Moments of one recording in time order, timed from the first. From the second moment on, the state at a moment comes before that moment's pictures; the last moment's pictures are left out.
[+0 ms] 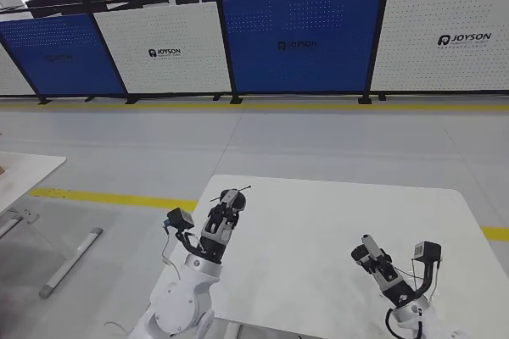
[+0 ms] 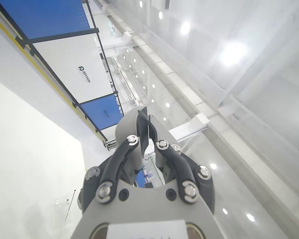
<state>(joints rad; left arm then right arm) 1.73 -1.21 -1.37 -2.11 -0.24 -0.13 0.16 -1.59 -1.16 1.25 -1.74 0.13 -0.34 0.27</state>
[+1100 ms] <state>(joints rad) 1.53 -1.24 -1.18 -1.80 -0.08 0.33 0.11 -1.59 -1.16 1.25 -1.74 0.13 -0.34 0.27</state>
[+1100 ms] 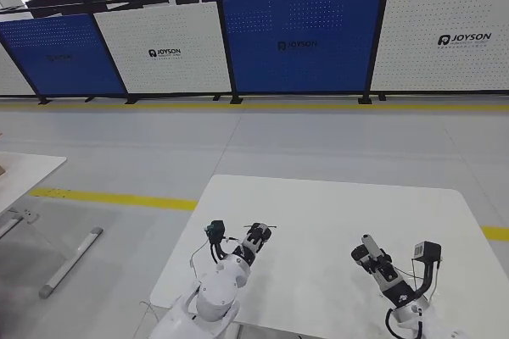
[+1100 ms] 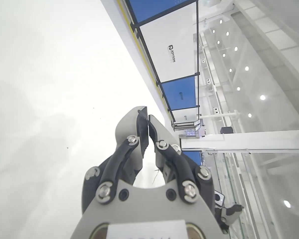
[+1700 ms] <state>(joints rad) 1.62 -1.24 -1.25 -1.97 -0.13 0.17 0.18 -1.59 -1.16 1.25 -1.74 0.13 -0.34 0.27</state>
